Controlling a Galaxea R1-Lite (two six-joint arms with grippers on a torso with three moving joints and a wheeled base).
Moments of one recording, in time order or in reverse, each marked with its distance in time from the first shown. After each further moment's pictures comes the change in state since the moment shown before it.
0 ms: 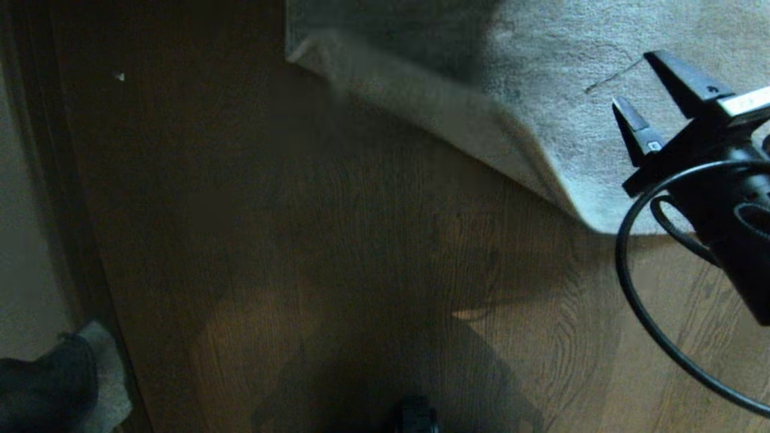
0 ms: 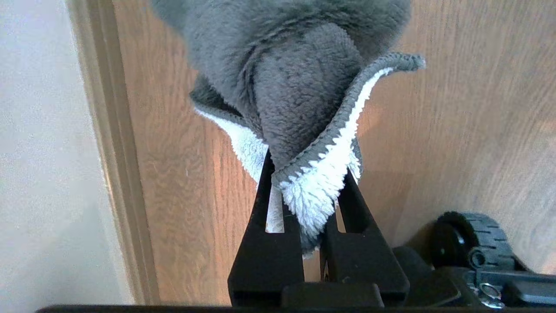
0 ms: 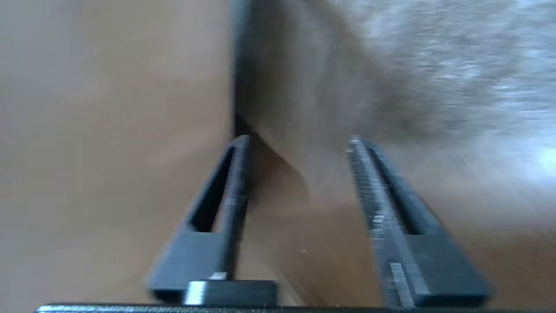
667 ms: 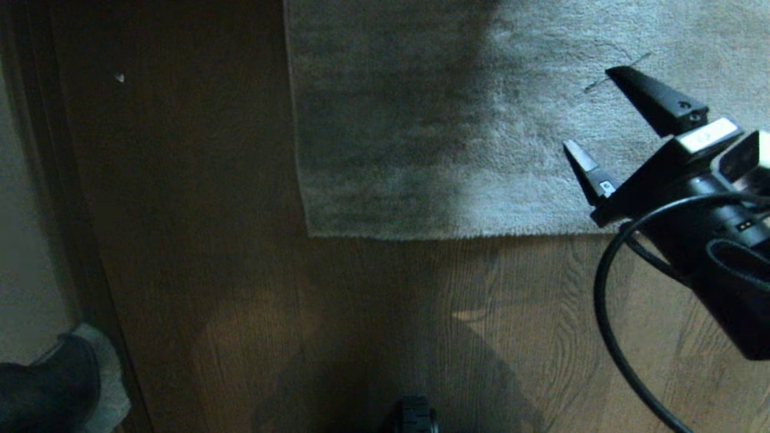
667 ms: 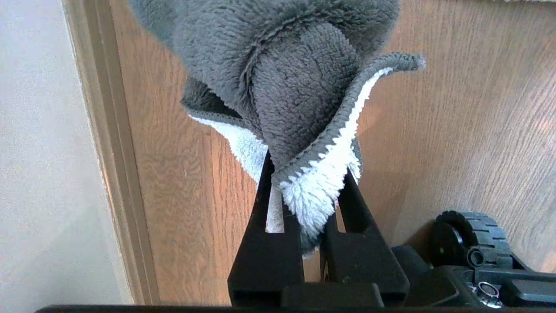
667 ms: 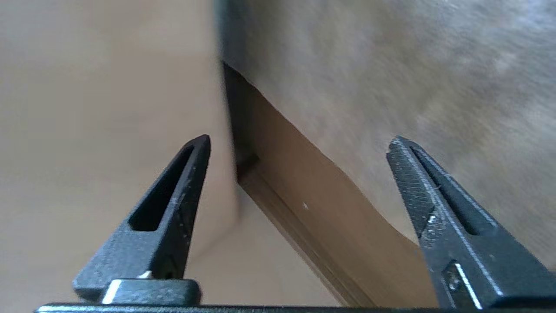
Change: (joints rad) left arm 0.001 0.000 0.000 -0.002 0.000 0.000; right arm 0.114 0.029 0.046 0.004 0.018 -0.013
